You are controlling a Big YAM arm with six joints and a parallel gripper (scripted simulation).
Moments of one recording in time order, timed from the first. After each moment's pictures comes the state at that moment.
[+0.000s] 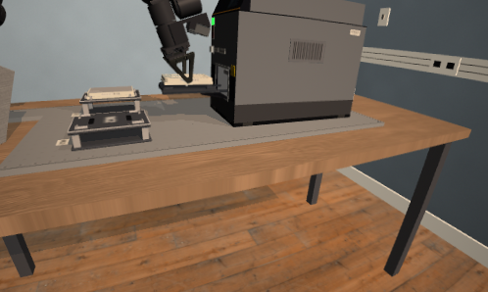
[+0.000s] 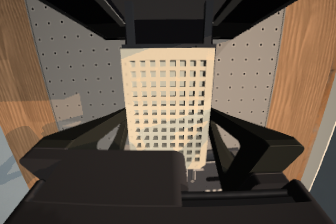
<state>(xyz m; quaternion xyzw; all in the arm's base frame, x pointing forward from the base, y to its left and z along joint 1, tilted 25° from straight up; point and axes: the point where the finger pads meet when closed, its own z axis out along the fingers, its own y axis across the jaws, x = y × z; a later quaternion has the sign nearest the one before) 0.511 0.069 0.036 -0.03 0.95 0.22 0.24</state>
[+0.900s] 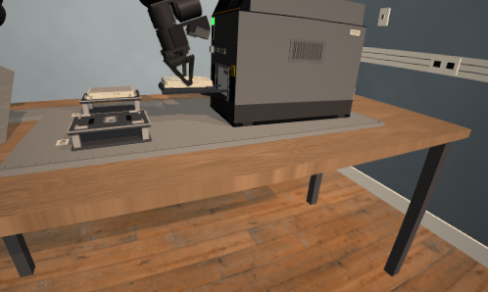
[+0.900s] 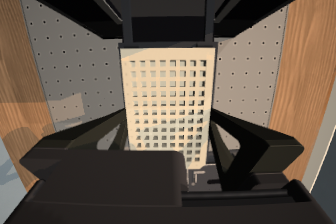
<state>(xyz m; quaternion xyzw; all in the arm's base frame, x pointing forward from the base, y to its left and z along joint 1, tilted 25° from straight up) 0.512 0.071 0.029 -0.02 0.95 0.22 0.24</state>
